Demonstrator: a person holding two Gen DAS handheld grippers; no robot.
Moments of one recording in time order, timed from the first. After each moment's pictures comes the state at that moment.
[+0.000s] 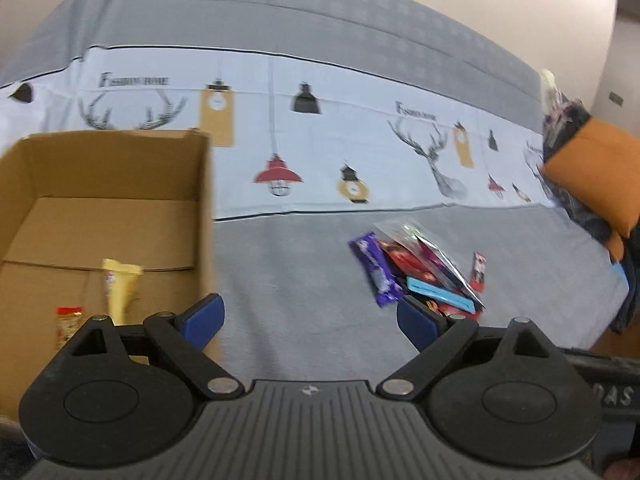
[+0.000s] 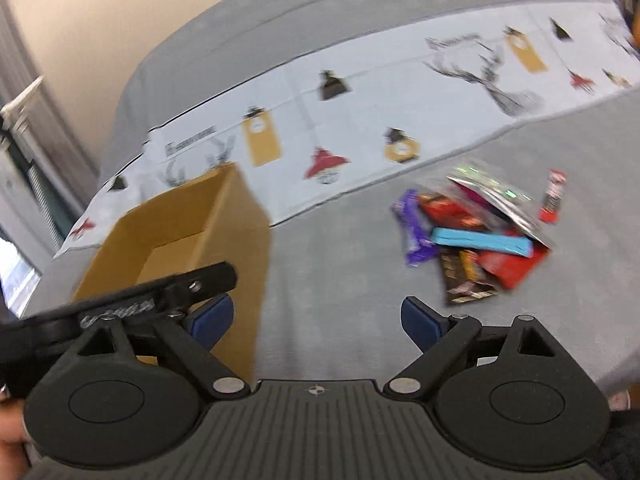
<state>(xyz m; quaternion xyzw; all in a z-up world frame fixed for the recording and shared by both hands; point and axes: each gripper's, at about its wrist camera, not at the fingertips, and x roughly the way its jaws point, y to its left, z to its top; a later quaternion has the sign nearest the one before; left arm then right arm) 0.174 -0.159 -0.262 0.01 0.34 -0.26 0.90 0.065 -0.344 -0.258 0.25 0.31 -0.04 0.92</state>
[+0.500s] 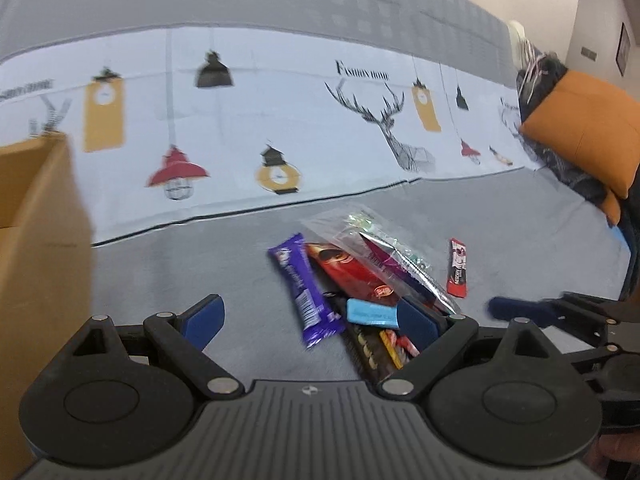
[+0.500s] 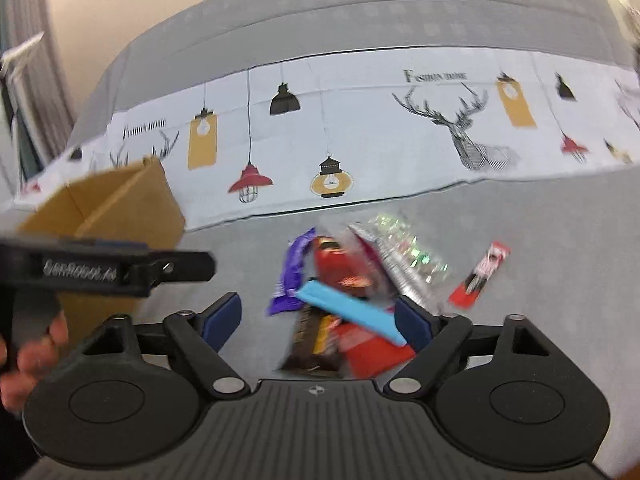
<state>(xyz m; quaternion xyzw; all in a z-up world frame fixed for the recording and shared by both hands) 0.228 -0.294 -0.317 0.06 0.35 -0.31 0.88 0.106 -0.460 -0.310 0.11 0.31 -0.01 0.94</state>
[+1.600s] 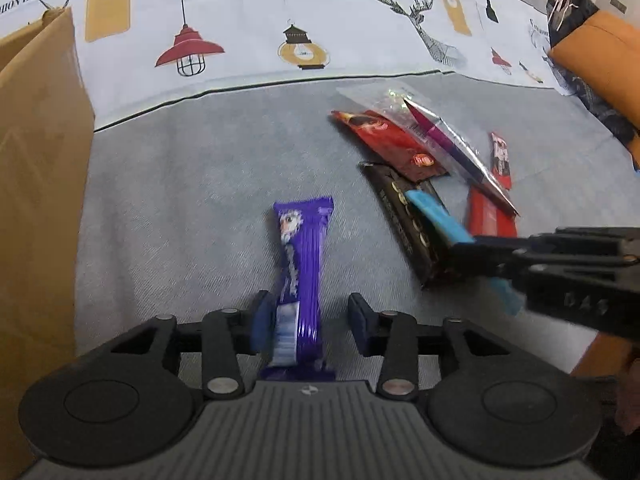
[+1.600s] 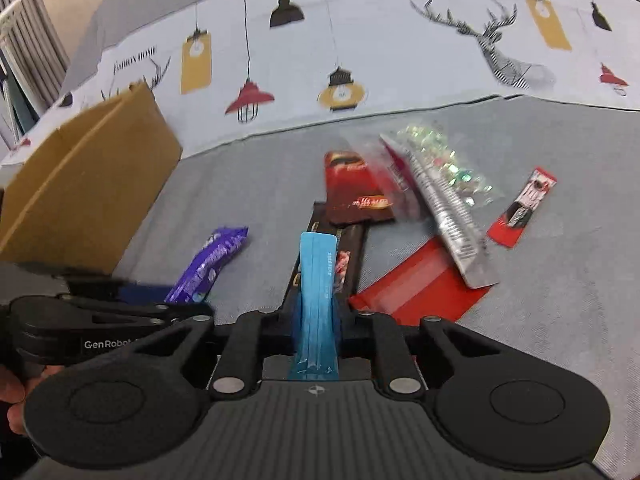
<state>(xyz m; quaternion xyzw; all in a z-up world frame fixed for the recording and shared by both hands) 0.226 -0.272 -0.378 0.10 0.45 -0.28 0.84 0.141 -0.448 -0.346 0.14 0.40 0.02 0.90</state>
